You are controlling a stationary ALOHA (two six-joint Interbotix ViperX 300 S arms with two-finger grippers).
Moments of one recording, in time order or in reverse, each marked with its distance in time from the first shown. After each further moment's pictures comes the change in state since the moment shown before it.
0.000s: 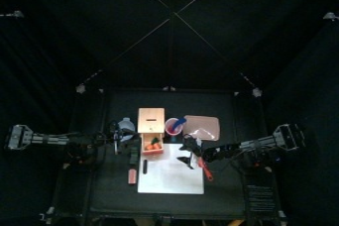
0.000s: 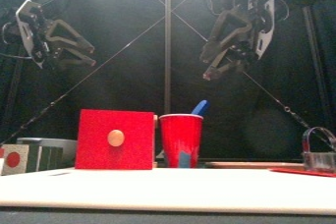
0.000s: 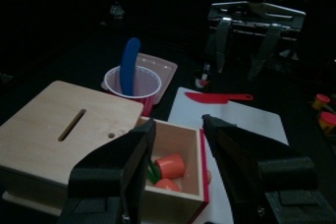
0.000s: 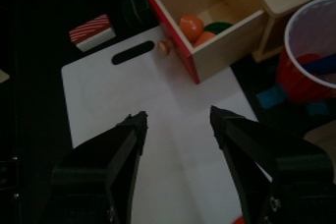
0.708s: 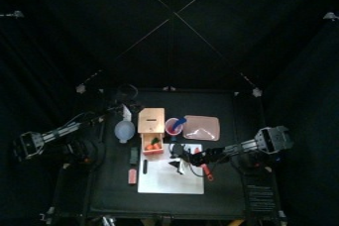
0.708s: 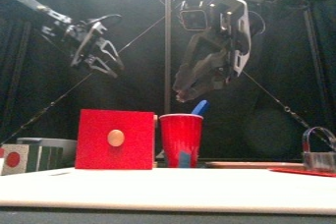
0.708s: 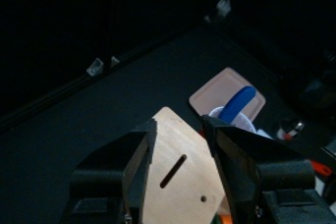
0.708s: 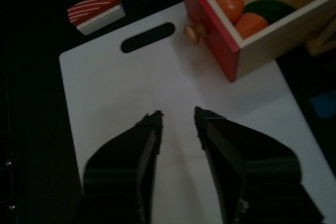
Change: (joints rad) left arm 0.537 0.290 -0.520 -0.138 0.566 0.043; right arm 0.034 0.259 -0.140 0.043 -0.063 -0.008
